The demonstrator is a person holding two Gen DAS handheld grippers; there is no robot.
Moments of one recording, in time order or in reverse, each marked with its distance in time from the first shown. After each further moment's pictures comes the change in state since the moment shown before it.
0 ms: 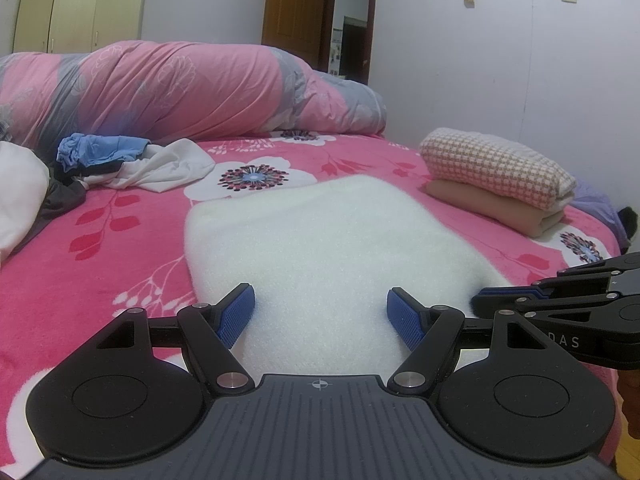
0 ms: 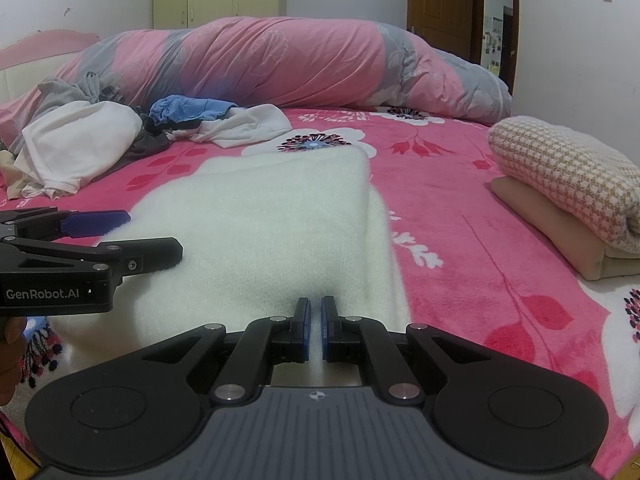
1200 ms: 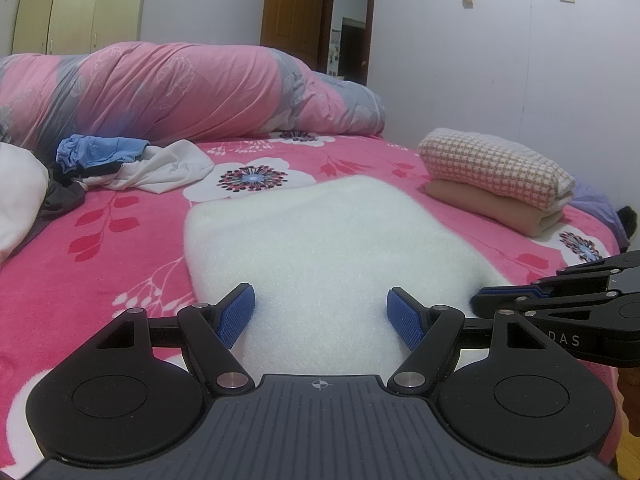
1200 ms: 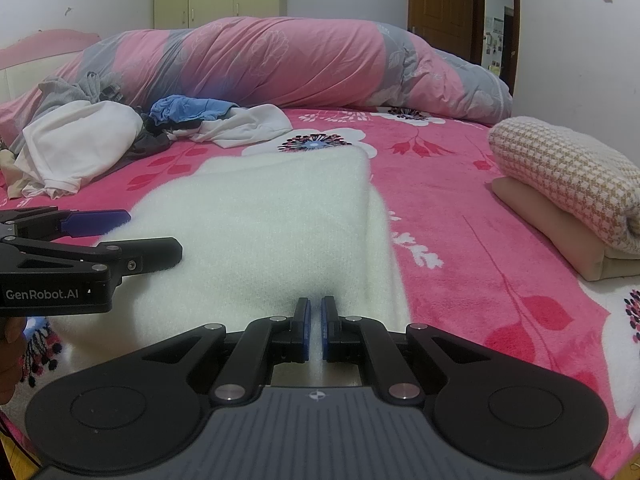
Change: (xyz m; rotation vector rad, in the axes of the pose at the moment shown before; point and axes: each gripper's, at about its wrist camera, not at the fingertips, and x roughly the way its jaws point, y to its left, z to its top) left arm -0.002 0.000 -0.001 0.005 -0.004 -0.006; right arm 0.000 0.002 0.001 0.000 0.002 0.000
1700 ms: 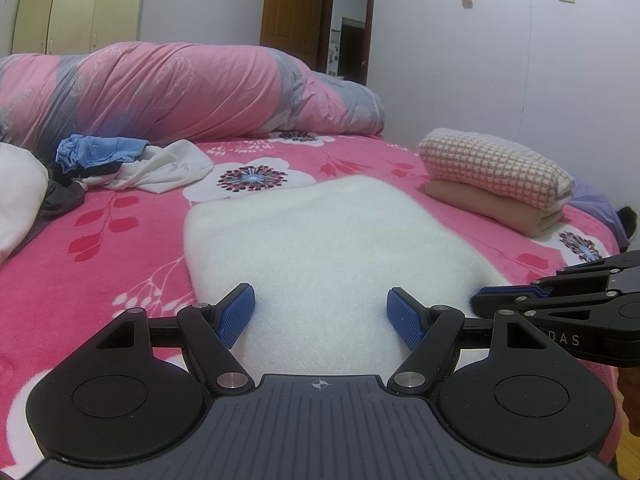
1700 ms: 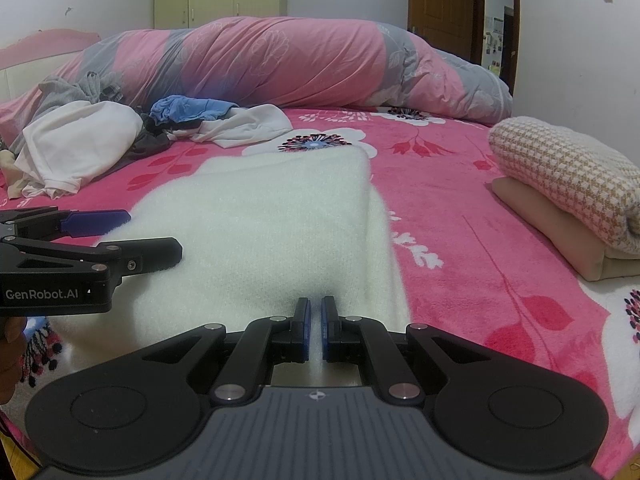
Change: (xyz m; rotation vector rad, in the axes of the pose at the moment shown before) left arm 0.000 0.000 0.000 0.000 0.000 -0.001; right arm 0.000 -0.001 0.000 0.000 0.000 0.001
